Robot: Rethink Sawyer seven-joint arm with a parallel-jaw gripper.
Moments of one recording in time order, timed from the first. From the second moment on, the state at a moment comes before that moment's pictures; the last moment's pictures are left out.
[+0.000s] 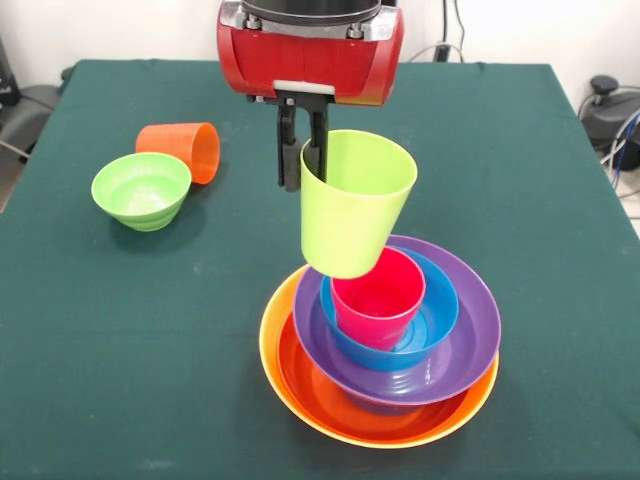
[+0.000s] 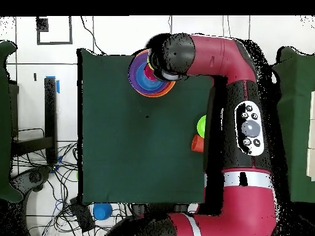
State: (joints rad) arm -0.38 -0.56 0.30 1.05 -0.28 0.95 1.87
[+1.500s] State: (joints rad) arm -0.32 -0.56 0.24 1.07 -0.27 0.88 1.87
